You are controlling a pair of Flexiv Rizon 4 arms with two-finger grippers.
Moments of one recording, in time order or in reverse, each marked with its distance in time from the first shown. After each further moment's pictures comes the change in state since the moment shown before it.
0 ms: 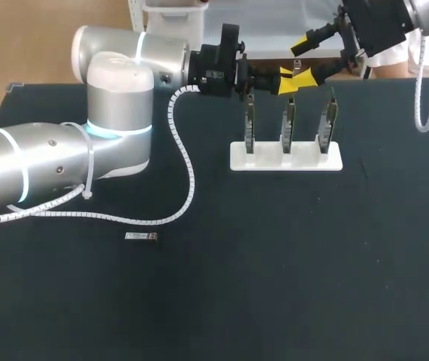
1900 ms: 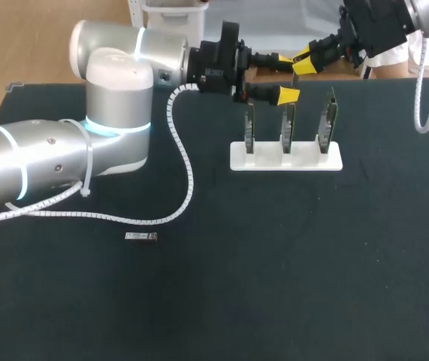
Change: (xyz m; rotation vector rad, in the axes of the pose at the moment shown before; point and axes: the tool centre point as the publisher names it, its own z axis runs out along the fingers) left arm -0.002 0.004 -0.004 -0.012 0.035 0.061; right arm 0.002 -0.003 -0.001 0.014 -0.008 -0.001
